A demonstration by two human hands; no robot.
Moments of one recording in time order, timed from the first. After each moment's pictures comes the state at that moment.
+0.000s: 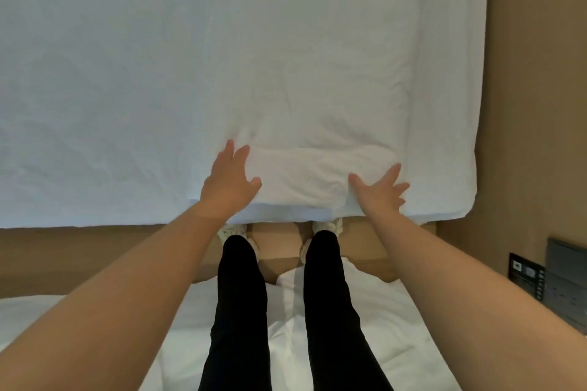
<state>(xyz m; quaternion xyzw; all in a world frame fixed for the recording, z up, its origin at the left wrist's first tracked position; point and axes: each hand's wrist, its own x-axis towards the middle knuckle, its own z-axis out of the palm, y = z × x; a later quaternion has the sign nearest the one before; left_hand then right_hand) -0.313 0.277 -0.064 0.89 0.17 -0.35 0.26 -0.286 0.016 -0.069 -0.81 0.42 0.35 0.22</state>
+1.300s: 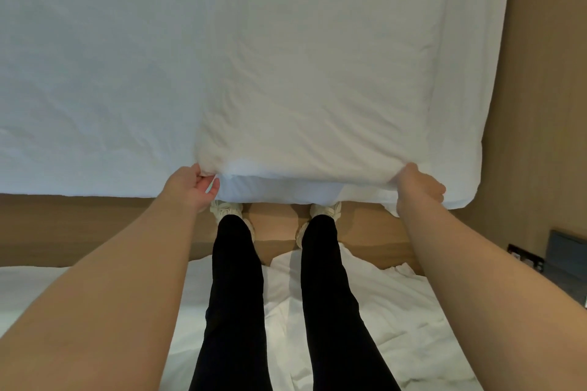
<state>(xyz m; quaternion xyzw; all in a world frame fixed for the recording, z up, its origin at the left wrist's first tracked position) -0.370 0.321 -0.097 0.28 0.69 -0.16 0.65 -0.290 -0.019 -0.074 -0.67 0.67 0.16 0.26</state>
